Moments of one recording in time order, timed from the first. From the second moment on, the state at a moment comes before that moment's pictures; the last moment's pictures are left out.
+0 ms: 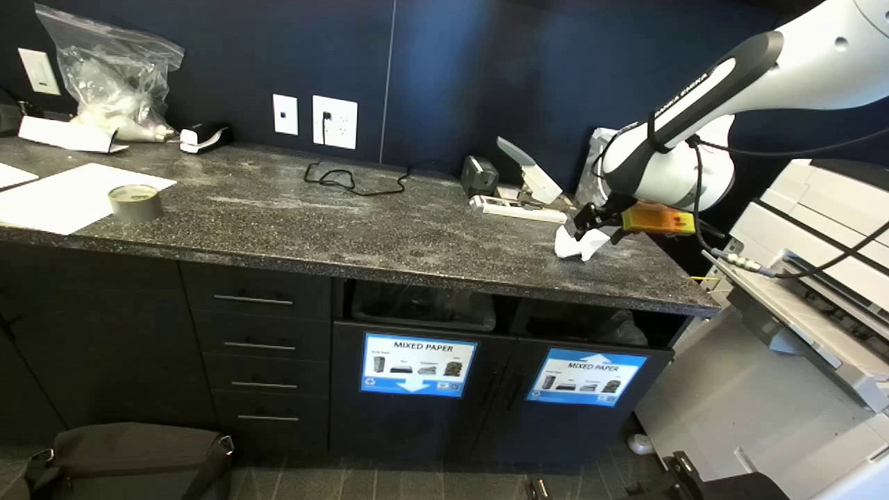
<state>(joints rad) -0.35 0.45 0.10 -2.05 0.02 2.89 -0.26</state>
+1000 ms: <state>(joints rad) -0.29 0.69 0.04 -1.66 0.11 2.65 -0.08</state>
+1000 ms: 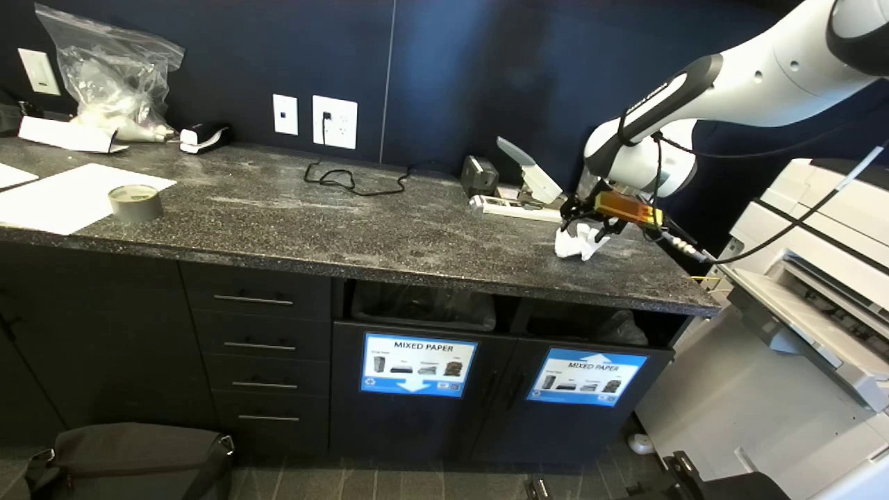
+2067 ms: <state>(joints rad) -0.25 0.80 0.01 -1.51 0.13 2.57 0.03</state>
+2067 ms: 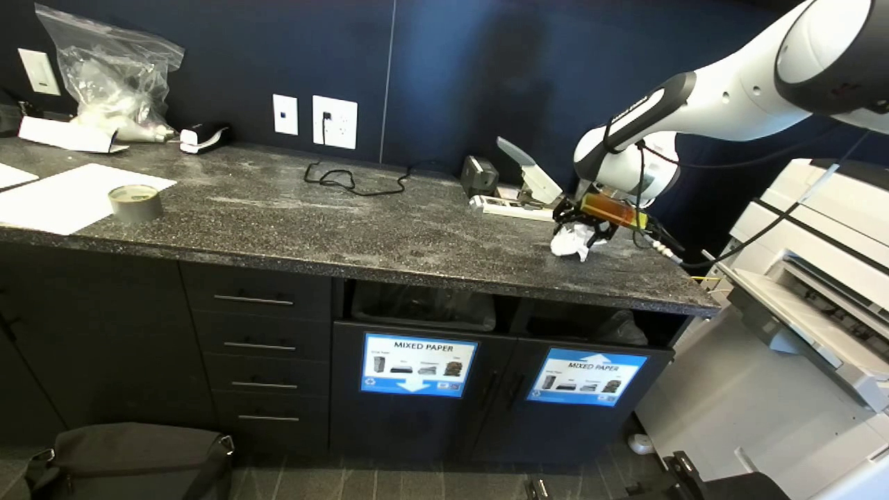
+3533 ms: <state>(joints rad) -0.19 0.89 -0.04 -1.41 0.12 2.57 0.06</state>
